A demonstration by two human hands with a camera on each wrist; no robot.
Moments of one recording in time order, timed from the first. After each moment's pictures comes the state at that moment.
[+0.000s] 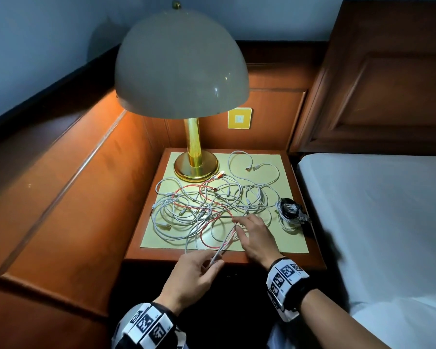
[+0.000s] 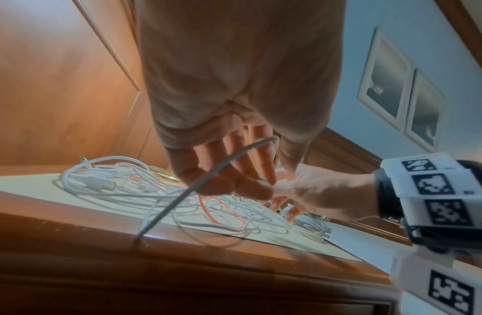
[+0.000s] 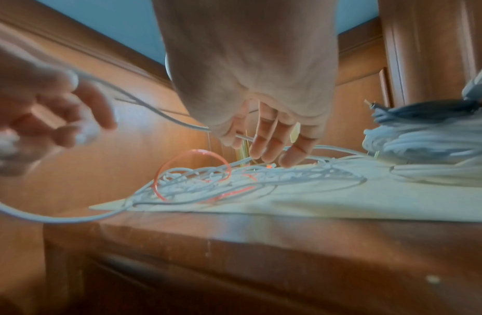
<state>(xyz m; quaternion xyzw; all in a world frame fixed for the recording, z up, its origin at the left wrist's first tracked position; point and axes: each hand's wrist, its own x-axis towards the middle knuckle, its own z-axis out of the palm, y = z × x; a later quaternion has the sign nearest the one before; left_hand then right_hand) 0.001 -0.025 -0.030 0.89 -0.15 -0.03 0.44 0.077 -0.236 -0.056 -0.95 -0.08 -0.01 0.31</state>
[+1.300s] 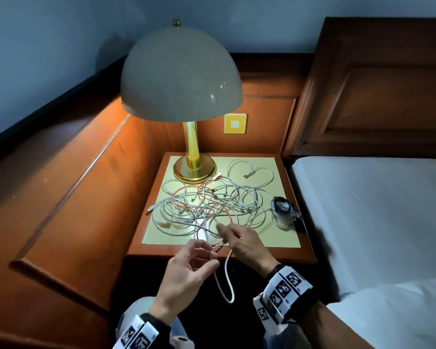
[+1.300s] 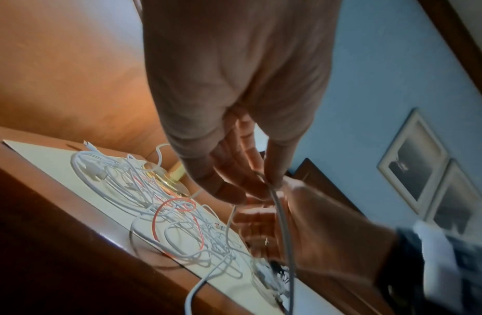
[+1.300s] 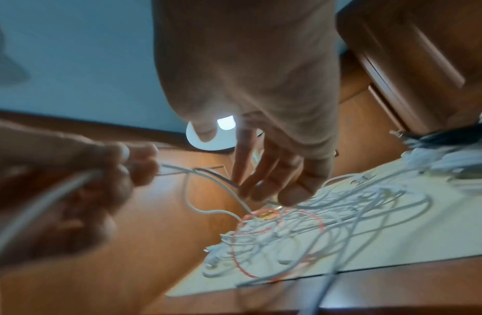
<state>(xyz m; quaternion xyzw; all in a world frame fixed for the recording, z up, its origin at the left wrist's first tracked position) -0.046 -0.031 0.022 0.78 -0.03 -0.04 0.62 0.023 -0.212 0.004 -0.86 -0.04 0.08 0.50</state>
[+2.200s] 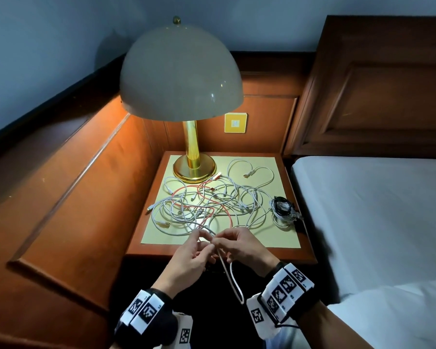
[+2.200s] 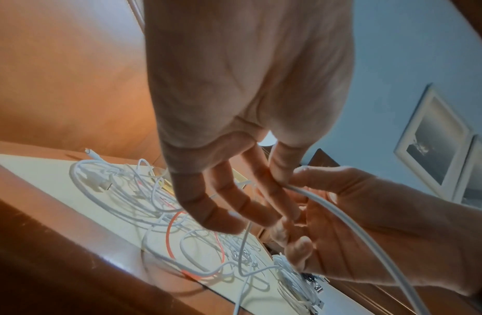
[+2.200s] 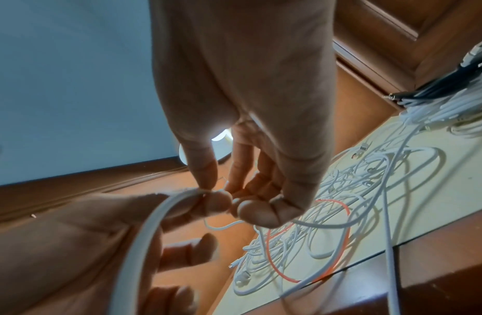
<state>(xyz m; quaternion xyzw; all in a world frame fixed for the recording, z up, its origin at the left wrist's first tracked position) -0.012 -0.034 0.022 0.78 -0.05 -0.16 0.60 0.024 -0.211 0.004 -0.73 -0.03 0.22 0.65</state>
